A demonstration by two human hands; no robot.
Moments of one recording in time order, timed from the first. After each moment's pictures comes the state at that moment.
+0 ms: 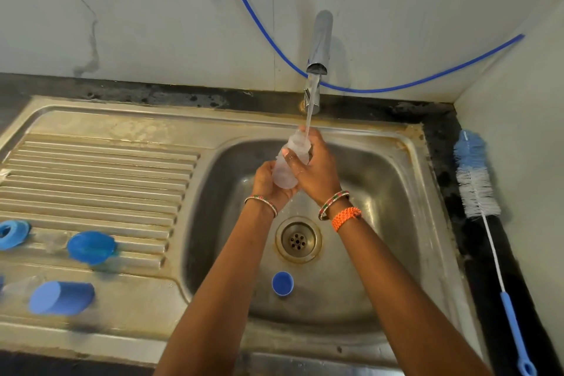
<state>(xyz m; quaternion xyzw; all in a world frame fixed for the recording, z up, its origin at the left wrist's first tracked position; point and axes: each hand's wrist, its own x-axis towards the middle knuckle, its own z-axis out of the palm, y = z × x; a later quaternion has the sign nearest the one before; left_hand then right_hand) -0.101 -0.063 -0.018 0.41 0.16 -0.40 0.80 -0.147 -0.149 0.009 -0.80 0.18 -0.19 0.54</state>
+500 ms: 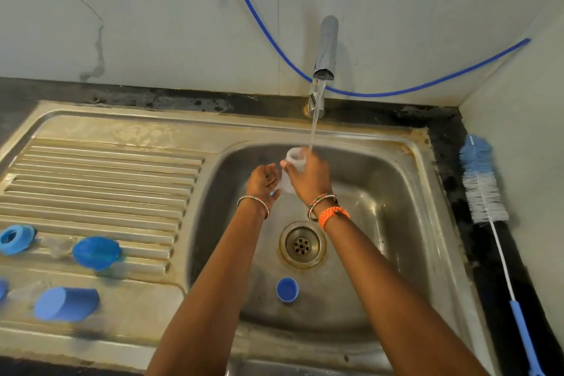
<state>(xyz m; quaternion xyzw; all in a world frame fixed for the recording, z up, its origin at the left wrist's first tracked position) -0.078 -0.051 -0.038 0.55 0.20 -0.34 0.73 -0.133 -0.138 -0.010 -0.83 0.25 -0.14 0.47</state>
